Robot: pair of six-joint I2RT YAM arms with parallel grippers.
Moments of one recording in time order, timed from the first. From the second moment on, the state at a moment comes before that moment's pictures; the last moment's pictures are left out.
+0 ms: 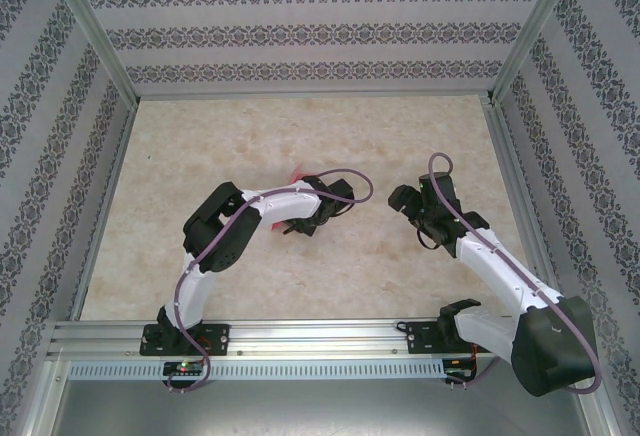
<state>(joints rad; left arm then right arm) -0.85 2.14 1.50 -1.01 -0.55 -0.51 0.28 1.08 0.62 -0.40 0.03 0.84</state>
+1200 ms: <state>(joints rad) -0.25 1.29 0.80 -0.63 0.07 -0.67 0.82 1.99 1.35 -0.21 -0.17 0.84</state>
